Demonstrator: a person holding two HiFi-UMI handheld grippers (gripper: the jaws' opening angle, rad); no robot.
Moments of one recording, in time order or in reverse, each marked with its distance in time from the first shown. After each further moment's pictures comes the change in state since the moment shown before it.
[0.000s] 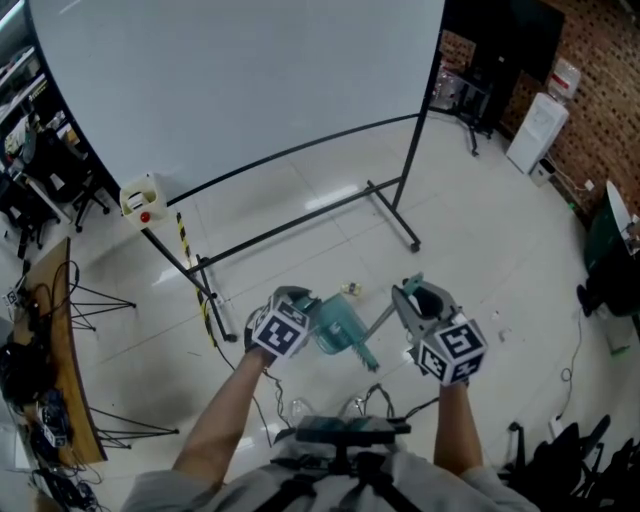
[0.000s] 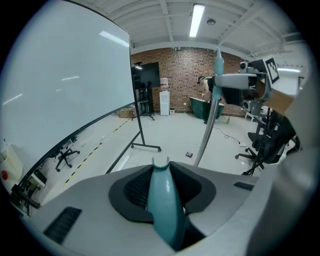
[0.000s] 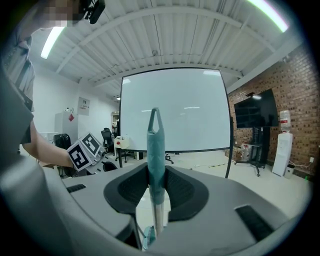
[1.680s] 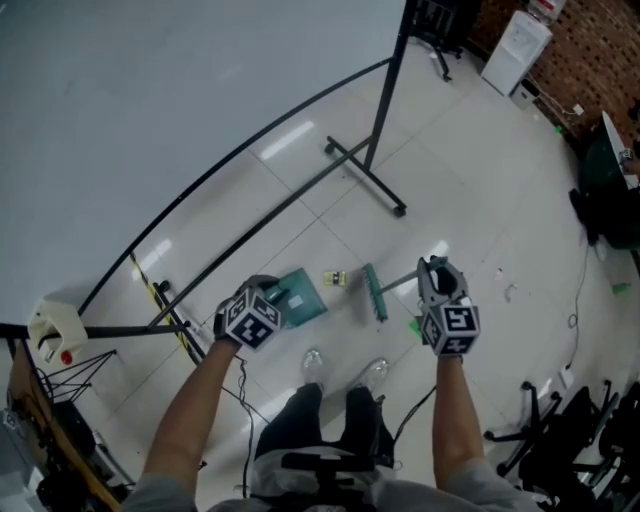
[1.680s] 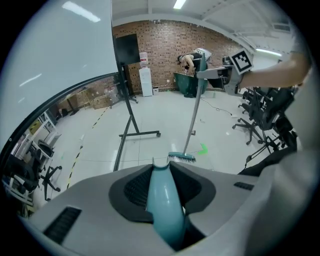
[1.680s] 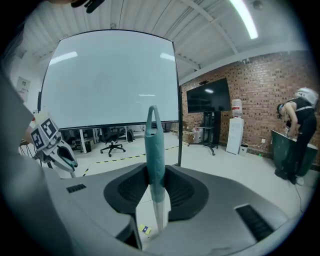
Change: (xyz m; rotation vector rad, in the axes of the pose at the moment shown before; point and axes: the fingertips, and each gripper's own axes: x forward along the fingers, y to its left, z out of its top) left arm 0.249 0.175 0.006 0.249 0.232 -0.202; right arm 0.169 -0.281 -0.138 0.200 0.139 -0.525
